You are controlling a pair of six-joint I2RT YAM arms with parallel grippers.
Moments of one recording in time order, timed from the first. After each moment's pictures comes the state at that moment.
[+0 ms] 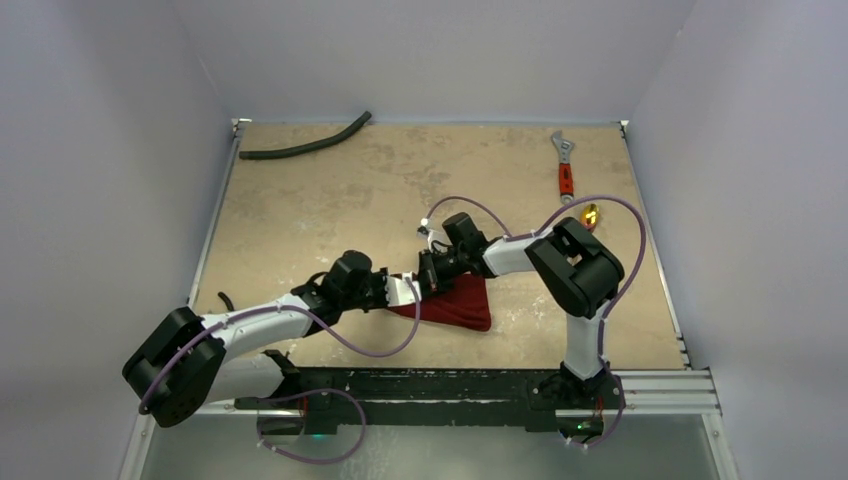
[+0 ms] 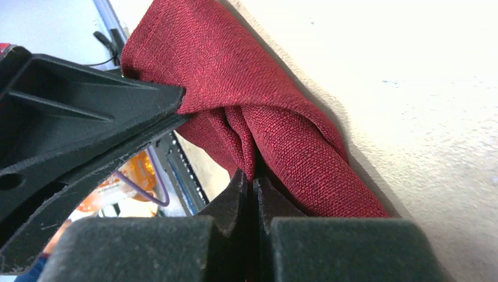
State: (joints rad) left arm -0.74 1.20 0.41 0.10 0.20 0.71; right arm 0.67 1.93 0.92 0.12 -0.80 0.62
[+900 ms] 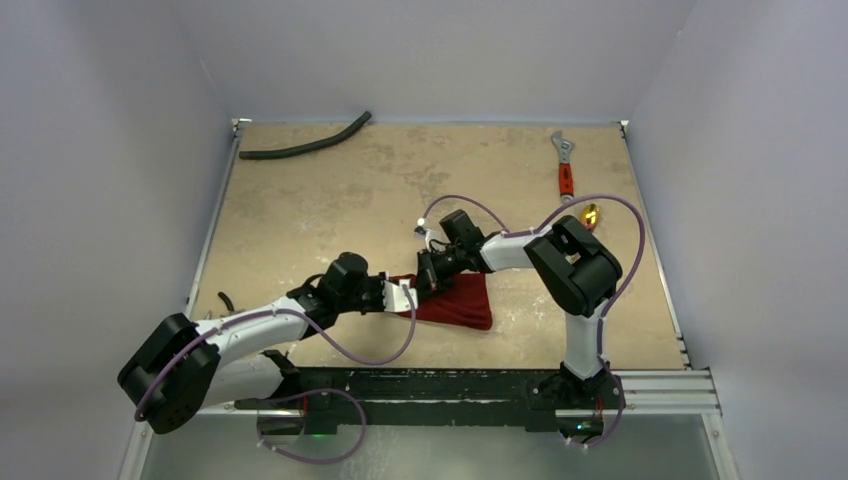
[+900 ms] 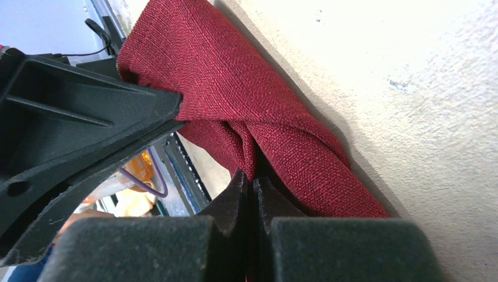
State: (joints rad) left arm -0.72 1.16 0.40 0.10 0.25 0.78; right arm 0.67 1.96 0.97 0.03 -0.84 0.57
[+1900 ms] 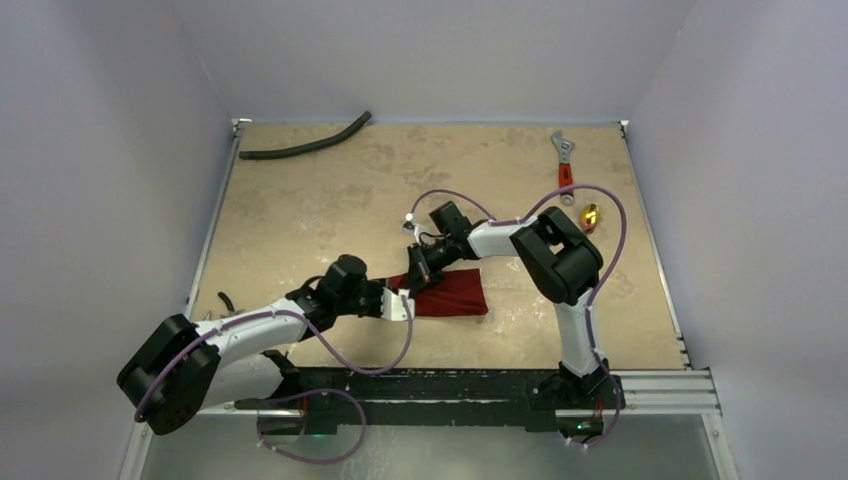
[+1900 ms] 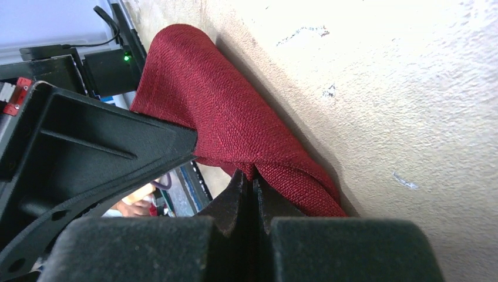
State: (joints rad) left arm -0.72 1.16 0.37 0.09 0.29 0.87; right arm 0.67 2.09 1.15 -0.11 -0.91 0.47
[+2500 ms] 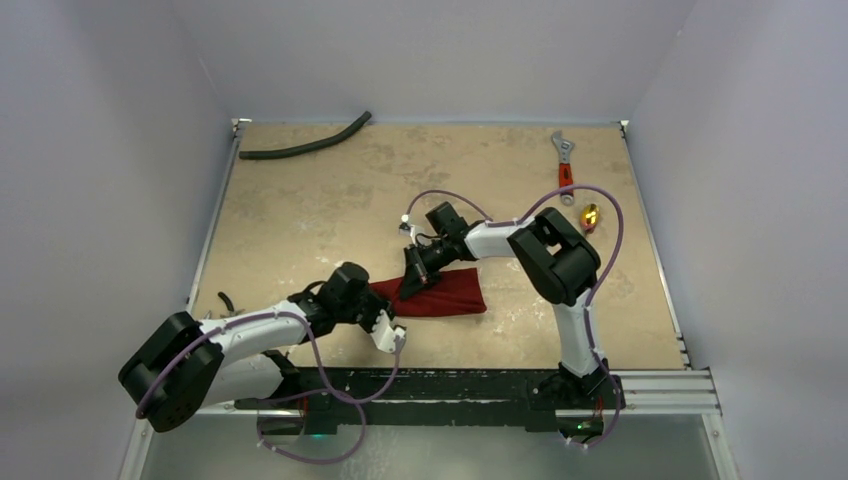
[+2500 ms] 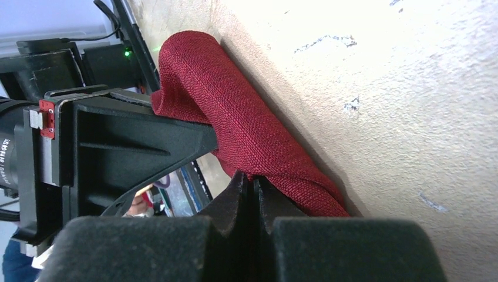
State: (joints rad) left arm -0.73 1.17 0.34 -0.02 0.32 1.37; right arm 0.68 2.09 1.17 -0.12 -0.93 0.46
